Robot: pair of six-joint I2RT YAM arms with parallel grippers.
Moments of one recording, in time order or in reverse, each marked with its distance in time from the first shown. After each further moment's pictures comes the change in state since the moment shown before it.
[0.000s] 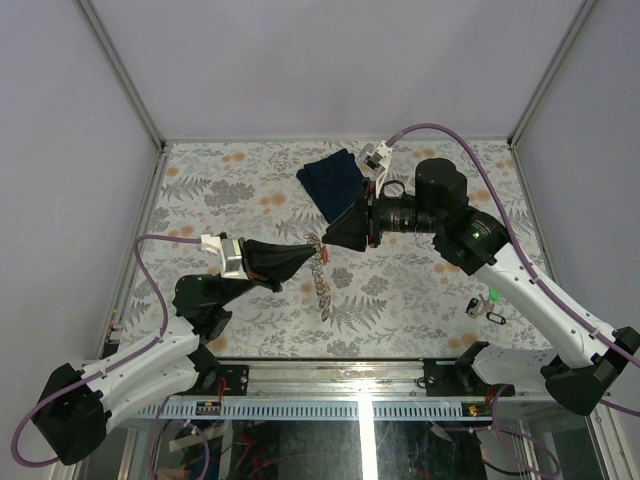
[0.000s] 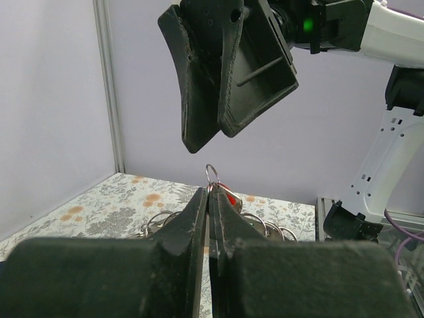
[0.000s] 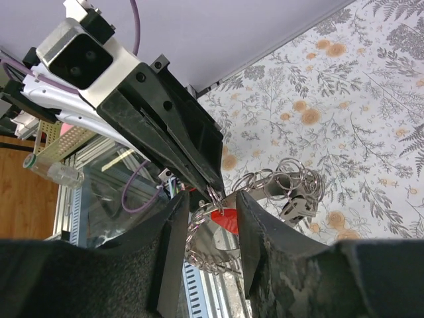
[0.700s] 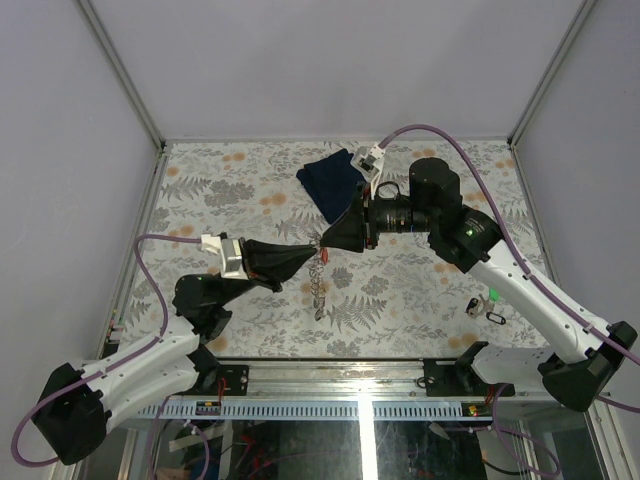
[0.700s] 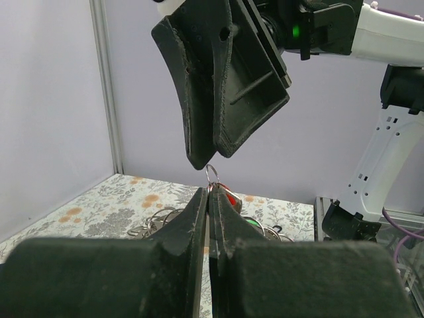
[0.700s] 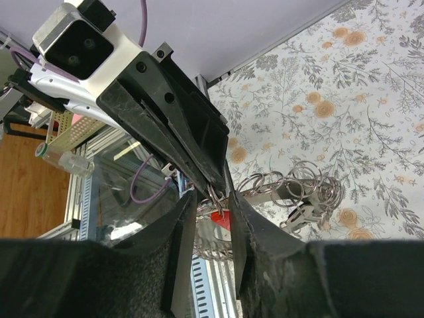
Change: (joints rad) left arm 0.000 0.002 0.003 0.002 0.008 0.000; right arm 0.000 0.024 -0.008 0.016 -0.056 0.011
